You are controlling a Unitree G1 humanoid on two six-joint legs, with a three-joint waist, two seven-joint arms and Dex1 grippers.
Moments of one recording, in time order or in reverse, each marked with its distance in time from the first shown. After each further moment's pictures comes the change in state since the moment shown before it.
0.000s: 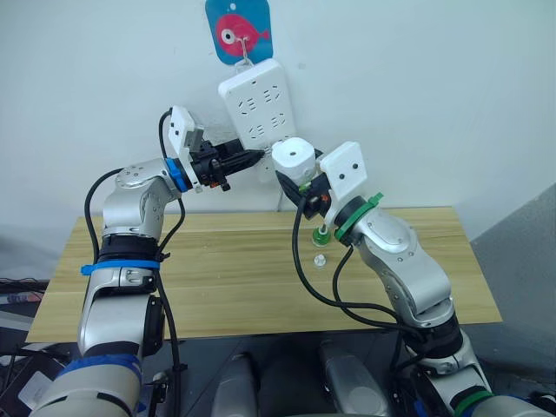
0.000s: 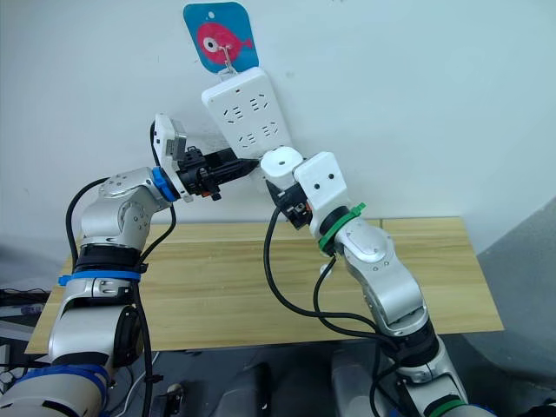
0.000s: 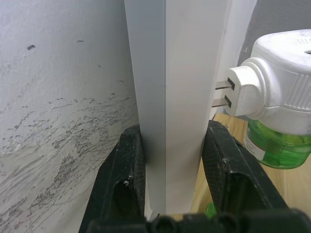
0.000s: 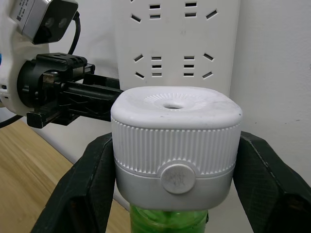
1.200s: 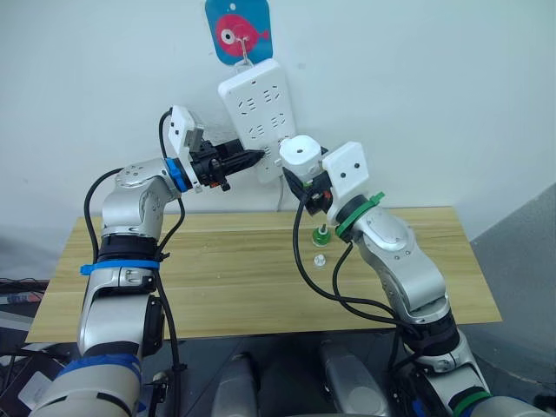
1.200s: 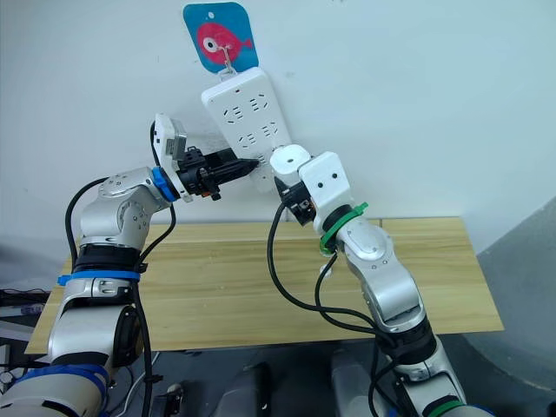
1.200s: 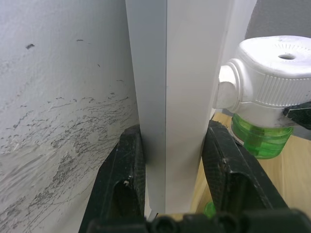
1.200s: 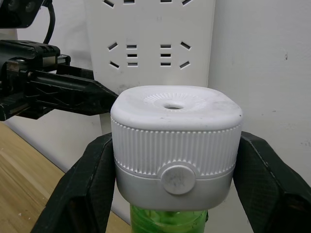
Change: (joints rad) left arm 0.000 0.001 0.000 -0.008 -0.001 0.018 0.001; right arm 0.010 0.007 -0.012 0.045 -0.043 -0.042 -0.013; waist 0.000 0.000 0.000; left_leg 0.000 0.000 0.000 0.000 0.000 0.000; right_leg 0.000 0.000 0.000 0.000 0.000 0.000
